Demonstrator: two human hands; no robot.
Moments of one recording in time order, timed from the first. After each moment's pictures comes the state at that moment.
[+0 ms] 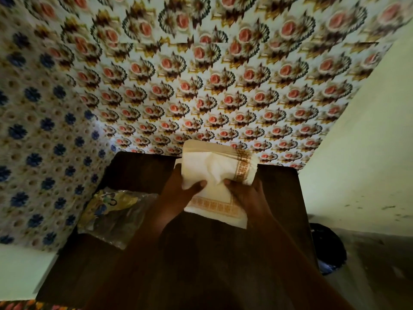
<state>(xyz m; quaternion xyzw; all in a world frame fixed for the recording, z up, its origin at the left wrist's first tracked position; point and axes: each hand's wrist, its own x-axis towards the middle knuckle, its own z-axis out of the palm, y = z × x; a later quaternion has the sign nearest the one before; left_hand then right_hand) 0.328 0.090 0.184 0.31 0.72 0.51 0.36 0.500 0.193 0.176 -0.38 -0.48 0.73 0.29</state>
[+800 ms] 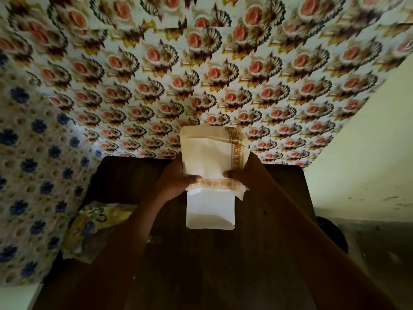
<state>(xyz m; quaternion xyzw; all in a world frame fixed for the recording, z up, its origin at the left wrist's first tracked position) 0.243 0.177 0.151 0.40 0.74 0.40 0.37 0.429 0.309 0.143 -0.45 -0.69 0.55 0.15</state>
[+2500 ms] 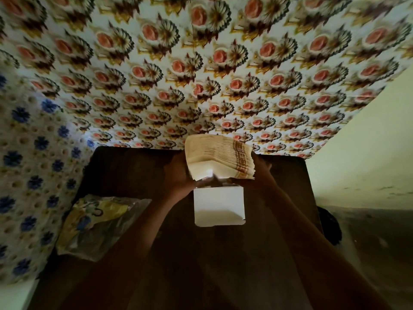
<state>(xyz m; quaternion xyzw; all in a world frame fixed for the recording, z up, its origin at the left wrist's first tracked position) 0.243 0.178 0.104 0.43 0.77 0.40 0.25 0.439 0.321 0.082 -0.43 -0.84 0.33 0.08</state>
